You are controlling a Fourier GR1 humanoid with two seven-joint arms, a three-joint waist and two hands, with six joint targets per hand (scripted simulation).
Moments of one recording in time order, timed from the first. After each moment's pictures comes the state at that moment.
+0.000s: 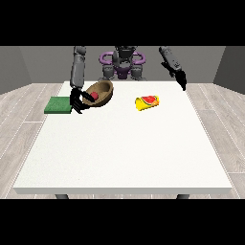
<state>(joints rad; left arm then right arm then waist) -0.44 0.15 0.07 -1.12 -0.24 -0.08 -0.57 -0.37 -0.37 -0.16 -0.60 -0.04 -0.20 -0.65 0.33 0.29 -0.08</state>
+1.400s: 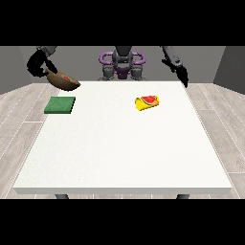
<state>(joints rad) -0.32 0.19 0.21 -0.86 -0.18 -0.06 -0.62 -0.47 -0.82 0.12 -0.83 0.31 0.05 0.13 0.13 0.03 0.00</state>
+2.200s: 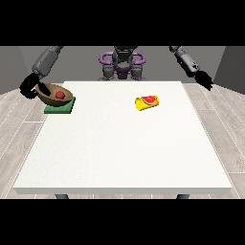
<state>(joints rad) -0.38 0.43 0.41 -0.89 0.03 -0.22 -0.81 -0.54 -0.84 -0.14 -0.60 0.27 -0.17 -0.14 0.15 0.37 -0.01</state>
